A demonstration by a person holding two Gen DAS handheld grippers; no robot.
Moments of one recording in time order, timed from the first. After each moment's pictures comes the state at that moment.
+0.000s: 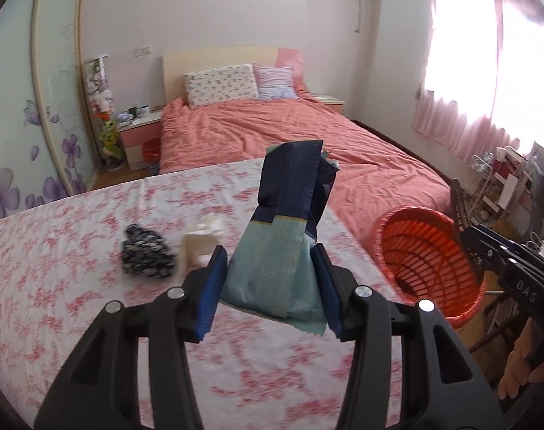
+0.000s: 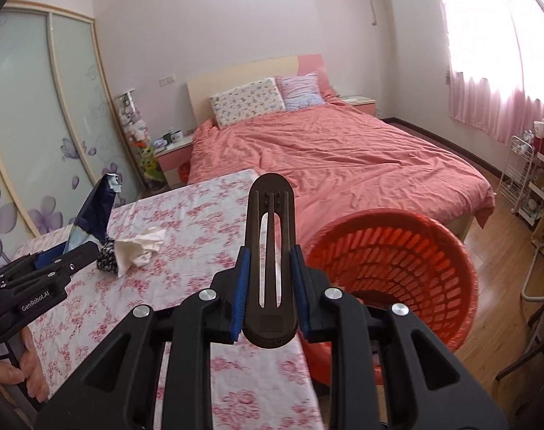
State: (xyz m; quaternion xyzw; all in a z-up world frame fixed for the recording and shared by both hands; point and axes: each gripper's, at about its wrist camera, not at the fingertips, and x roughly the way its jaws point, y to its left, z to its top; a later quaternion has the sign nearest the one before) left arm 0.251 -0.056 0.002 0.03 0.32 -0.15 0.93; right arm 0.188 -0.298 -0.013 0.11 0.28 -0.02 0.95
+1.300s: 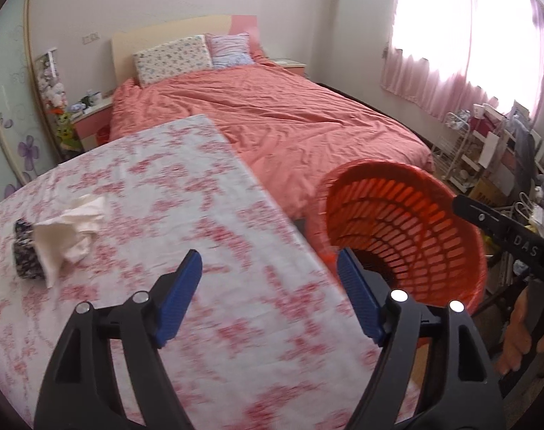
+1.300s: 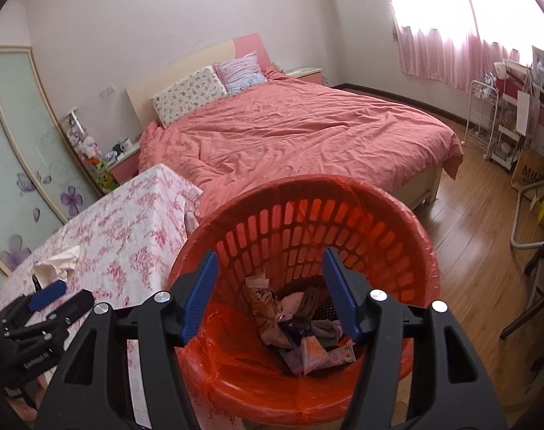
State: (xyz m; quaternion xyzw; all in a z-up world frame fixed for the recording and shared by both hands) left arm 0.289 -0.155 -0.081 0.07 0.37 -0.19 0.90; right arm 0.208 -0.395 -0.077 0.18 0.32 -0.10 0.93
